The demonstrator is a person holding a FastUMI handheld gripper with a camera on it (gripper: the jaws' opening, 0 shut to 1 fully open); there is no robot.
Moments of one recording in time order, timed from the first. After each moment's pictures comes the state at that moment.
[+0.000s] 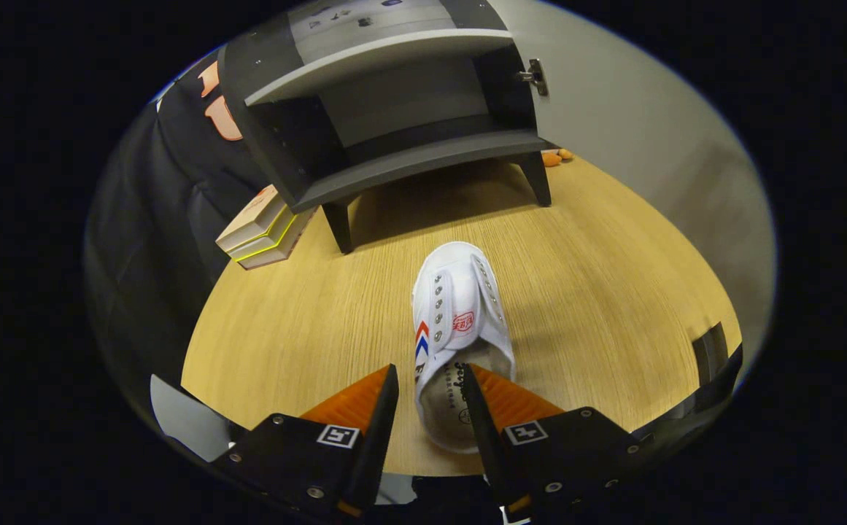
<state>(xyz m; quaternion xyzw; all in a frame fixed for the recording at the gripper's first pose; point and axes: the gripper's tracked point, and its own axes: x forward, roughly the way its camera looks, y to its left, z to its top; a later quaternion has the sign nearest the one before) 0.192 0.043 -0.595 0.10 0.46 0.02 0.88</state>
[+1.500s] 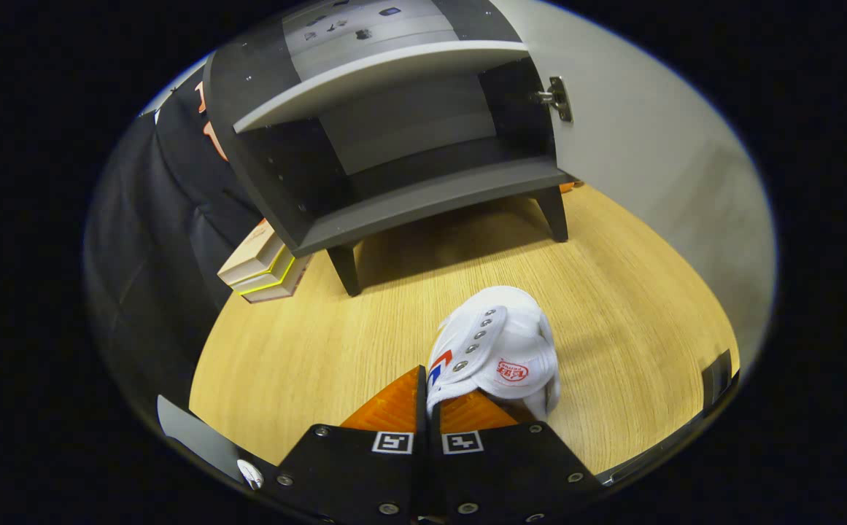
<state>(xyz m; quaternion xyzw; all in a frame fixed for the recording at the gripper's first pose) 0.241 0.055 -0.547 0.12 0.40 0.03 0.91</state>
